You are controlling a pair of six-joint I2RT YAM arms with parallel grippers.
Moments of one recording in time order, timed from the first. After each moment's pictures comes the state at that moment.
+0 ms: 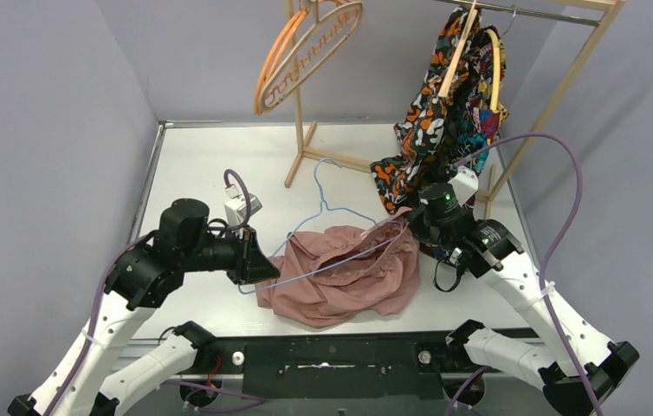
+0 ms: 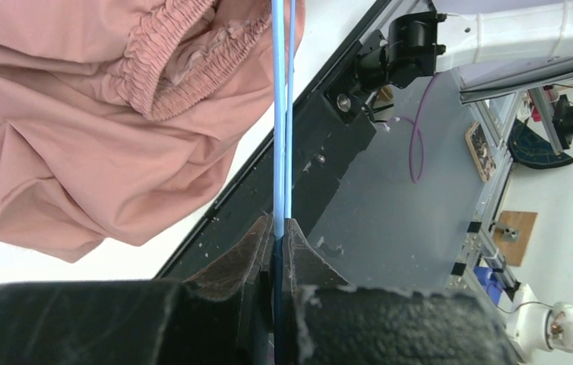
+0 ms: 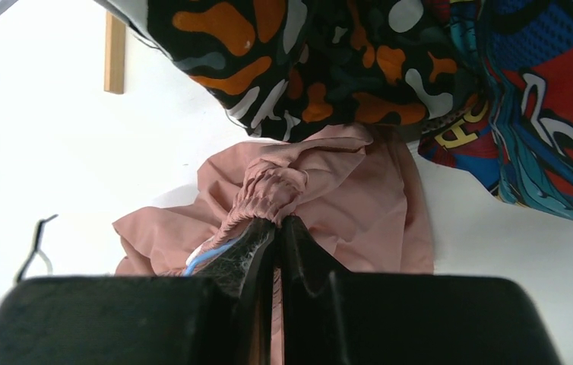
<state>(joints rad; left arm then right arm) -0.56 0.79 1.09 -0.93 0.60 -0.38 0.60 0.99 1.08 -0.83 0.43 0.87</state>
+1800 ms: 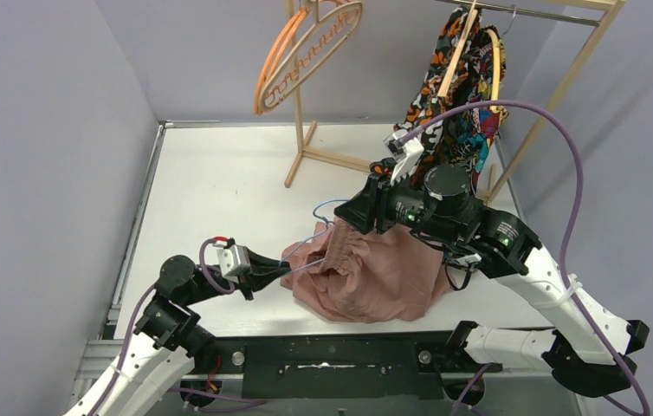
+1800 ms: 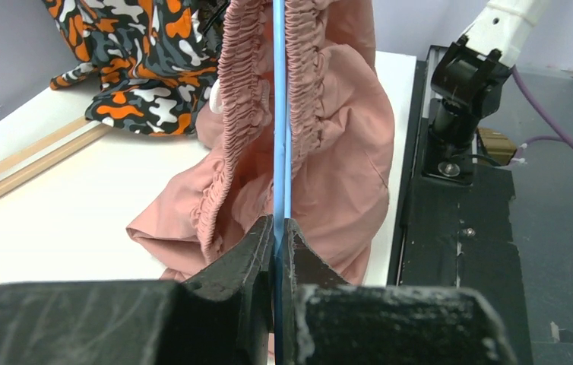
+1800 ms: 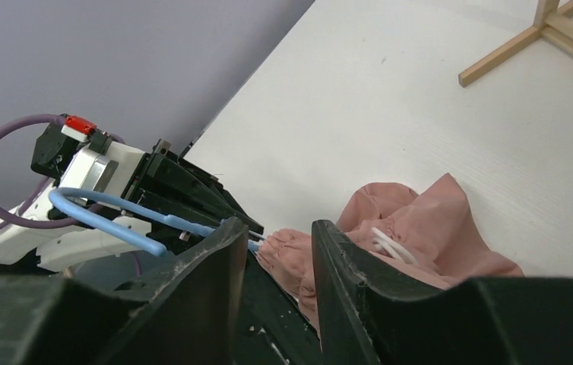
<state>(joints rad) -0.56 0.39 0.40 0.02 0.67 -0.04 0.91 1.08 1.44 -0.63 -0.08 0.50</state>
